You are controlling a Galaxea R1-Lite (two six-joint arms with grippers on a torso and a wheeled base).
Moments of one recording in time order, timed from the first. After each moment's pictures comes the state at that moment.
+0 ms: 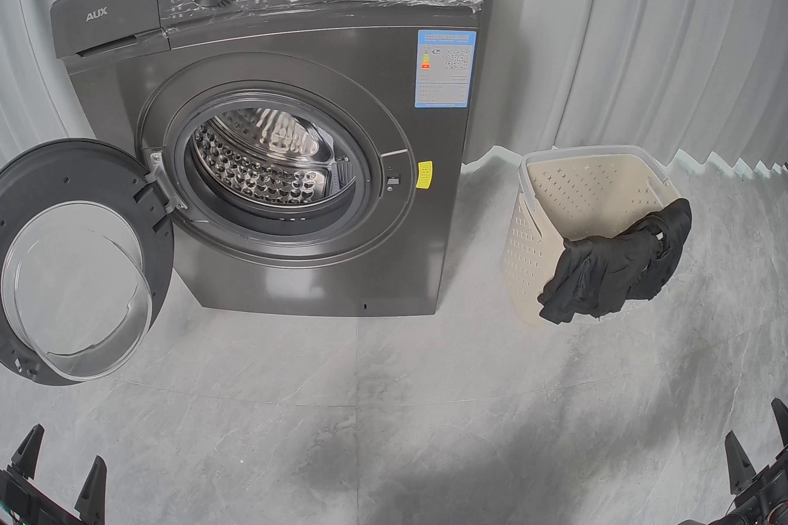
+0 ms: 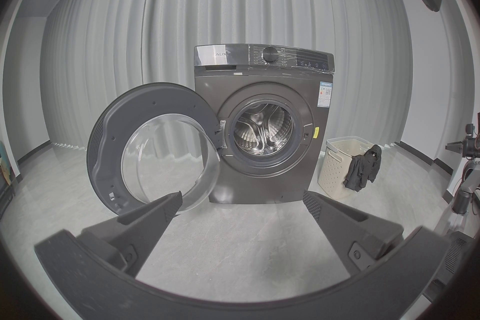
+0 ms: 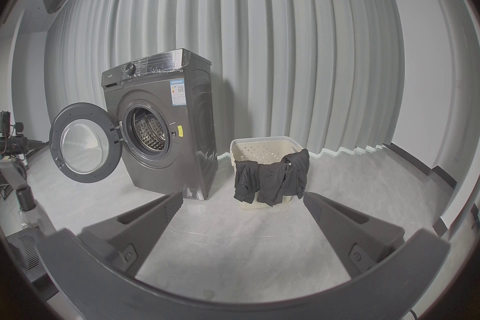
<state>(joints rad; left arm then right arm) 0.00 0.02 -0.02 0.00 0.00 -0.01 0.00 0.01 -0.02 0.01 0.04 -0.01</state>
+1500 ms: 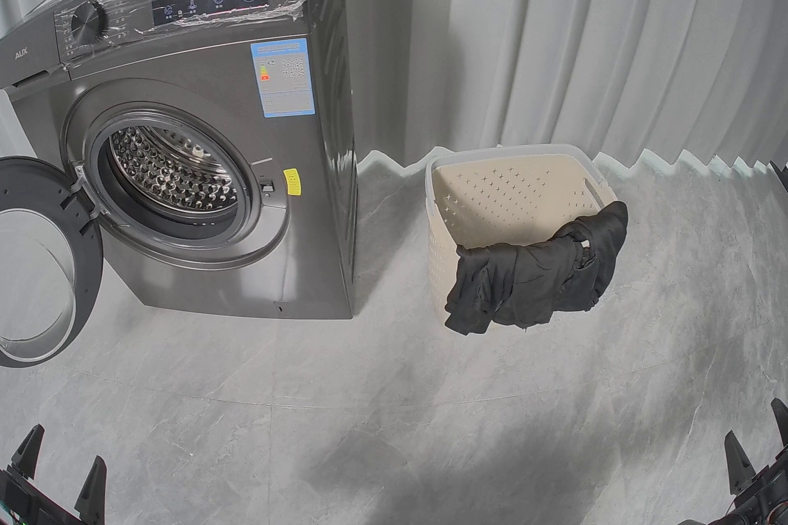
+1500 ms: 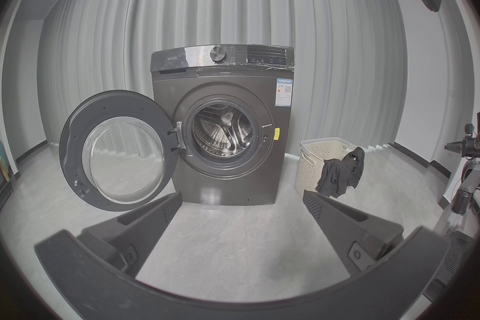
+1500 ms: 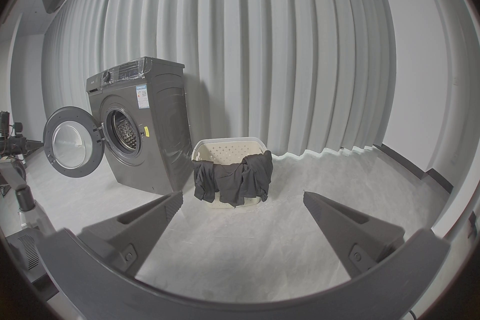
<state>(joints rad) 0.00 0.02 -0.02 0.00 0.00 -0.01 0.00 0.01 -0.02 0.01 0.04 -0.01</state>
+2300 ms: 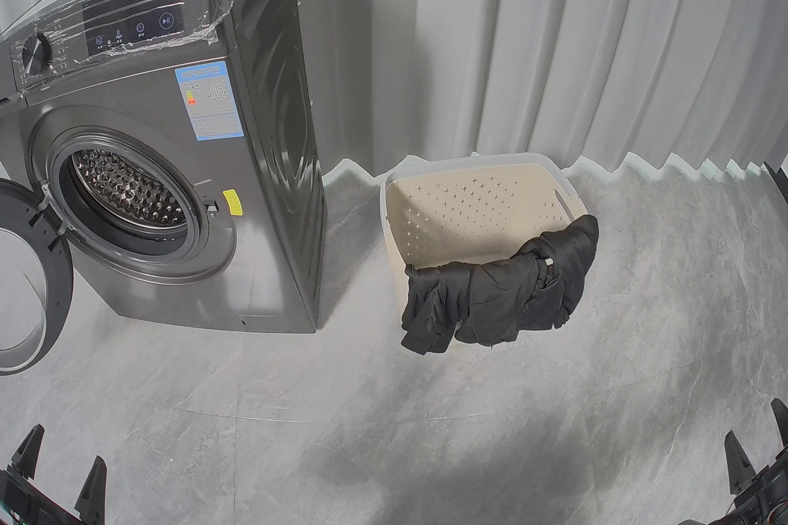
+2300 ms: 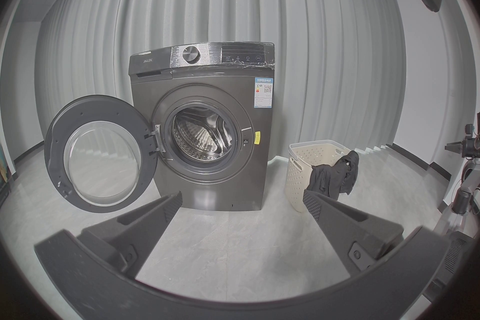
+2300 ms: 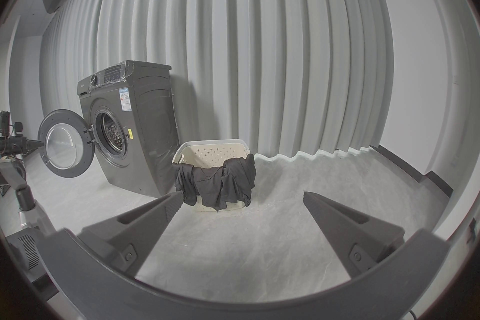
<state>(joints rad) 0.00 0.02 -0.02 0.00 0.00 -0.01 0.00 0.02 -0.02 0.01 0.04 -0.01</state>
